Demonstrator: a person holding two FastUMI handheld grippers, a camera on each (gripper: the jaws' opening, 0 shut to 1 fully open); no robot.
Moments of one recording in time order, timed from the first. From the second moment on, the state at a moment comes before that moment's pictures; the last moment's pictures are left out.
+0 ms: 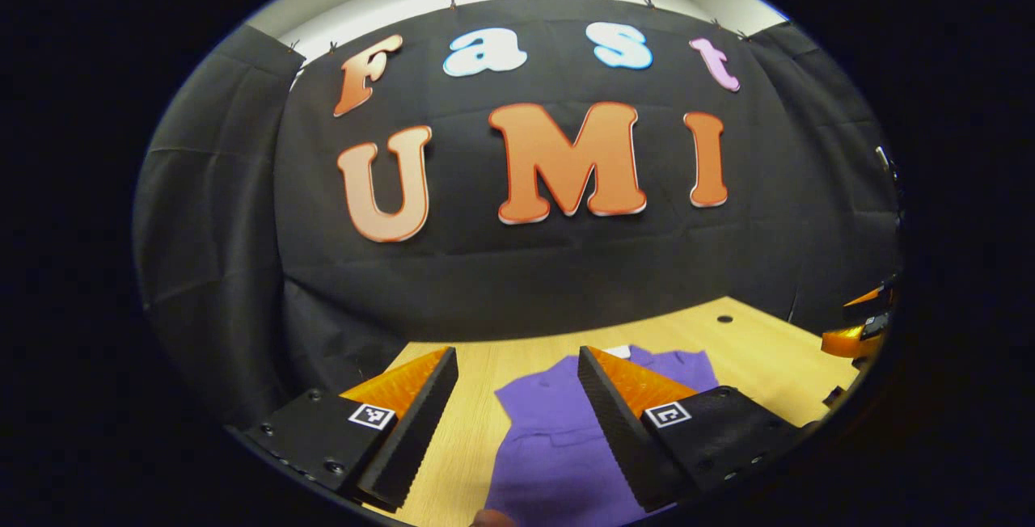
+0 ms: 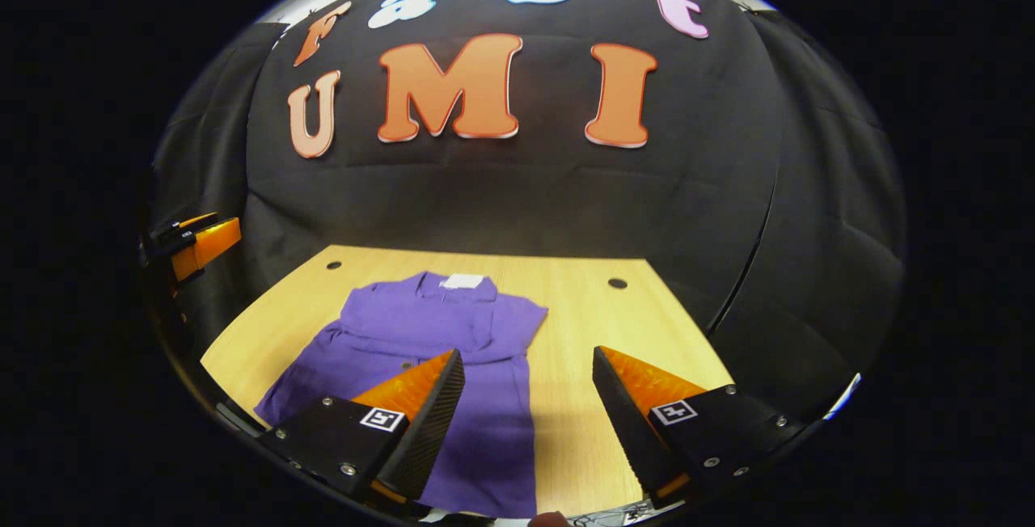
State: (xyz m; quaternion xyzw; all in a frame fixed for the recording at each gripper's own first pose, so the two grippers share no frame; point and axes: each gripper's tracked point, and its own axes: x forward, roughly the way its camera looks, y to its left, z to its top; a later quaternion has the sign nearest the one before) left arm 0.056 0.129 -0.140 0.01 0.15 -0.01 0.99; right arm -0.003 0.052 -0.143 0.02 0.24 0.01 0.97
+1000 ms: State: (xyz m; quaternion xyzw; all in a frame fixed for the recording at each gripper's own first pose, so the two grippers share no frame) left arm -0.108 0.166 -0.388 -0.01 0.60 -0.02 0.80; right arm -0.115 0.070 -0.324 0.07 0.54 0.03 0.84
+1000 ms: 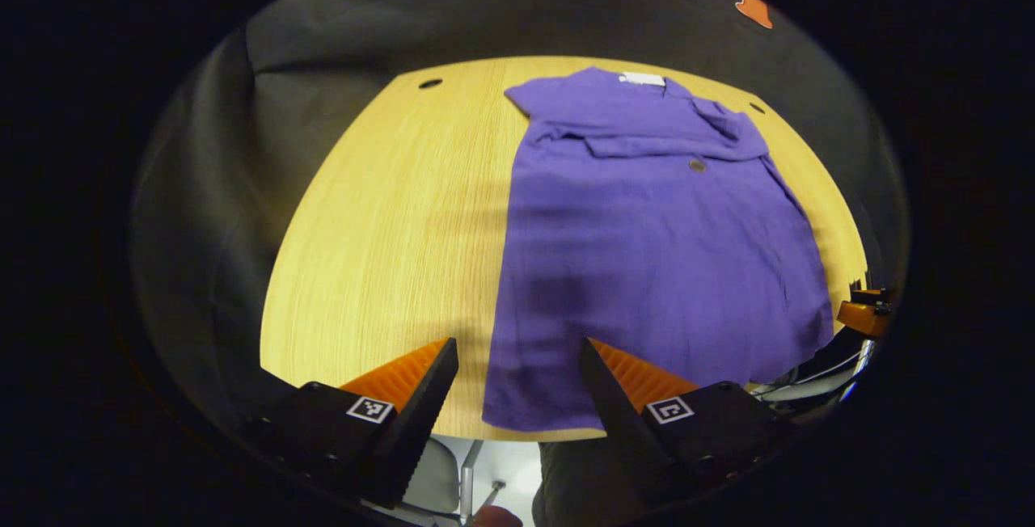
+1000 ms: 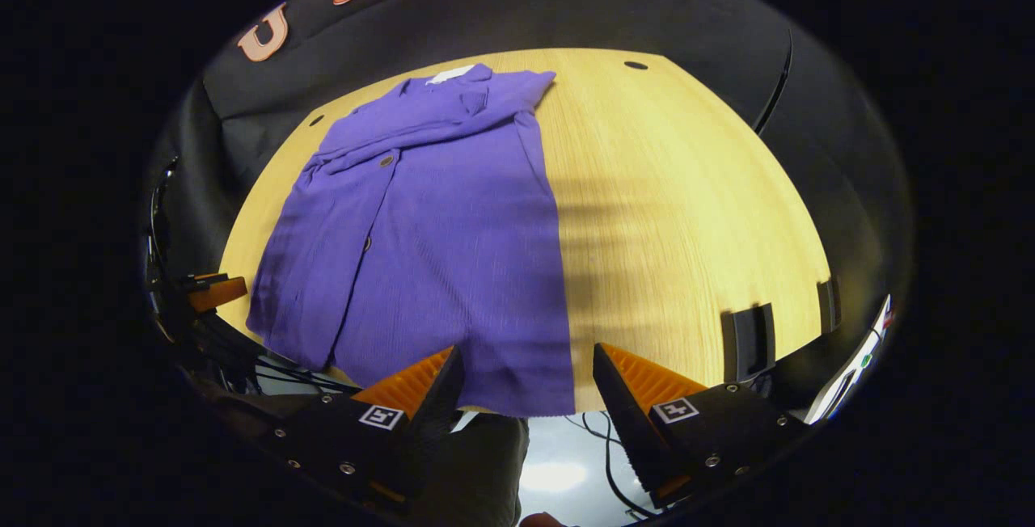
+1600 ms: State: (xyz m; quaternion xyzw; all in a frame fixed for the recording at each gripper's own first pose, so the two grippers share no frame) left arm -0.148 0.171 -0.424 -0.04 0.69 -0.02 0.72; right arm -0.138 0.074 -0.353 0.07 0.60 0.03 0.80
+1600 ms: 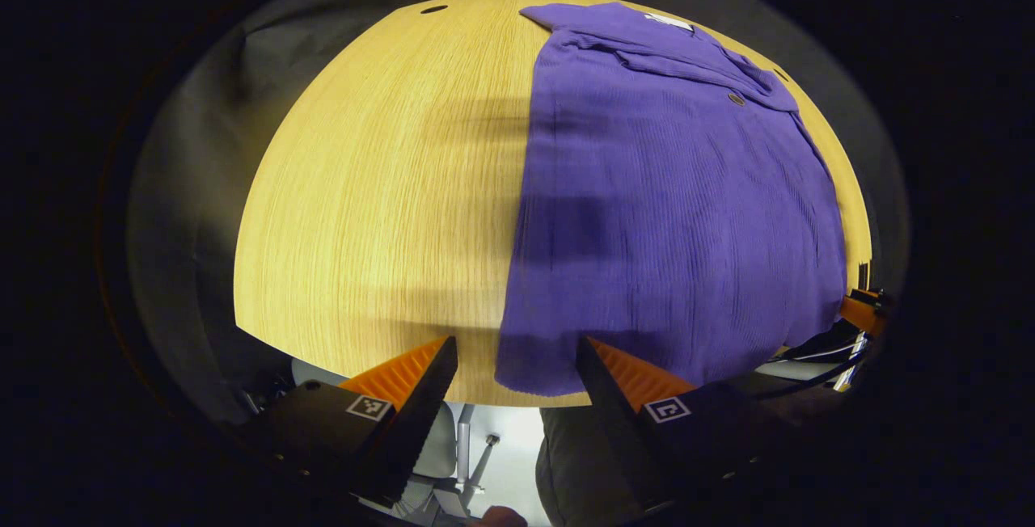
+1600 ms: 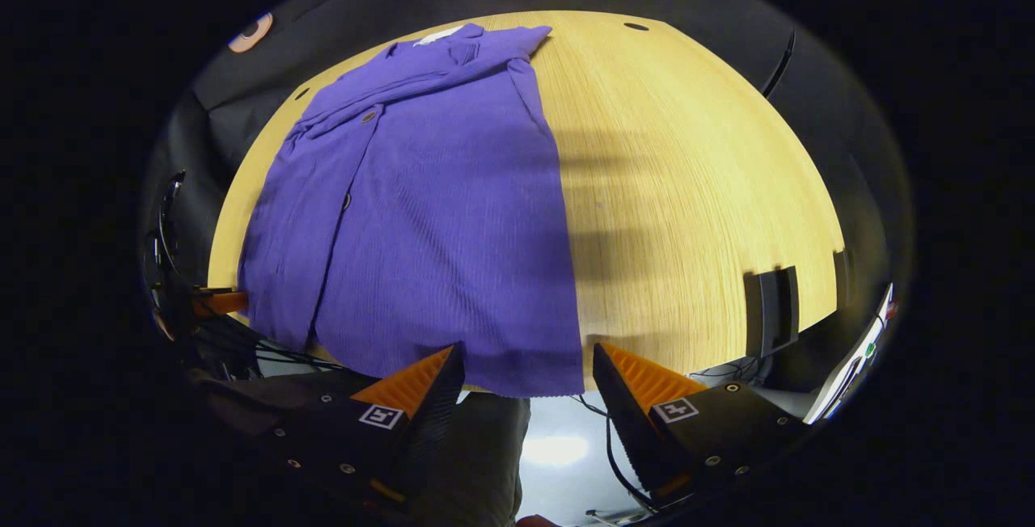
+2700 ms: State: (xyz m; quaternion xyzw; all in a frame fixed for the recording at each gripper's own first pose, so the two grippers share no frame) left arm -0.024 0.117 -0.427 -0.10 0.71 -0.09 0.69; right arm -0.120 0.116 -0.327 0.20 0.61 0.04 0.77
